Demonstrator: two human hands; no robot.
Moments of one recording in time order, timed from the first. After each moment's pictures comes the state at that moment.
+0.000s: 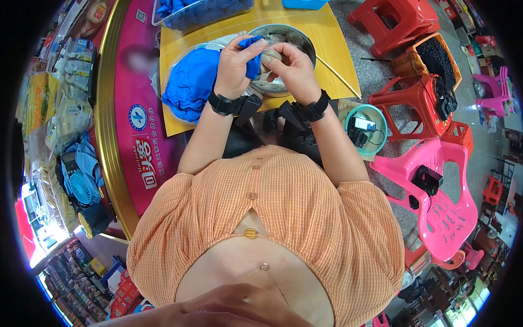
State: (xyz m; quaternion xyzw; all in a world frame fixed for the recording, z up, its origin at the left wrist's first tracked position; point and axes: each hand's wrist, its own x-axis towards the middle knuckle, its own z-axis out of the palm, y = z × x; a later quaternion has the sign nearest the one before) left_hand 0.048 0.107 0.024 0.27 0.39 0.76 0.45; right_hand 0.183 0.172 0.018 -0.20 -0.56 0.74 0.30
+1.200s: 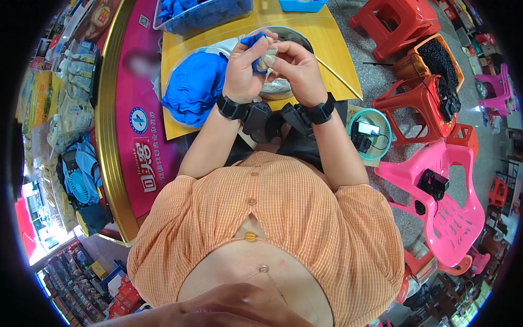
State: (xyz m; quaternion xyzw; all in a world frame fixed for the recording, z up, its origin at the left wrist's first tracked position) left_hand 0.069 0.113 0.021 0.26 0.26 0.78 0.52; right_hand 0.196 0.171 0.023 -0.12 -0.52 0.77 0.35
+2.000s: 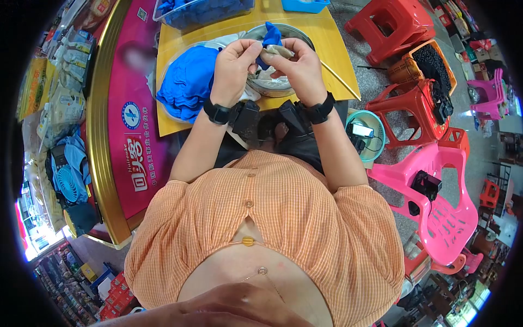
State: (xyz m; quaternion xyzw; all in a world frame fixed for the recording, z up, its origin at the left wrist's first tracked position) left_hand 0.055 0.088 0.013 0.32 0.48 0.72 0.38; right_hand 0.190 0.162 0.030 -0.25 -0.57 0.71 0.34
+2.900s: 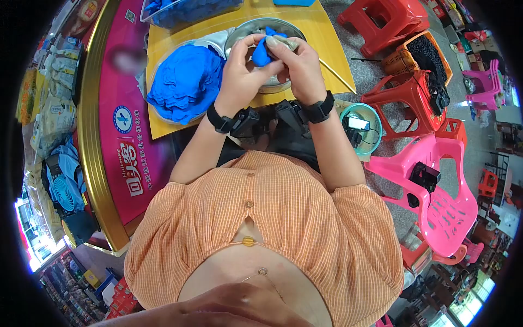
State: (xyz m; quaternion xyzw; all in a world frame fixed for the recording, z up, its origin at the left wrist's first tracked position) left_hand 0.084 0.088 0.007 0.48 0.55 0.66 0.17; right_hand 0.202 0.167 0.032 -0.28 -0.50 0.75 0.34
